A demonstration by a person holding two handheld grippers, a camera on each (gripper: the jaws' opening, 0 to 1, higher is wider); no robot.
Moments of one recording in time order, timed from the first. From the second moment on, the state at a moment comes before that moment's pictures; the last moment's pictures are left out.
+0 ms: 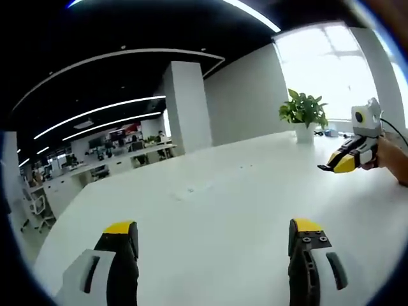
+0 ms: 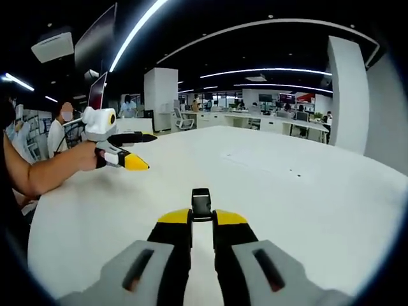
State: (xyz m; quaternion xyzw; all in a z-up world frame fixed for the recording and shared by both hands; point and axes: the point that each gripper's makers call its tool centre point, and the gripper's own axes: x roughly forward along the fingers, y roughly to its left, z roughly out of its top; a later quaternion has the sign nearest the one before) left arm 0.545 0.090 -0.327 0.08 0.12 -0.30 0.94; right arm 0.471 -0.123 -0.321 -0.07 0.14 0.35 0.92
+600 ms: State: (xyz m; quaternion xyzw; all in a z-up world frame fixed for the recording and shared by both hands) left arm 0.541 0.090 -0.321 0.08 0.13 -0.30 0.94; right arm 0.489 -0.124 -0.324 -0.08 0.14 0.33 0.93
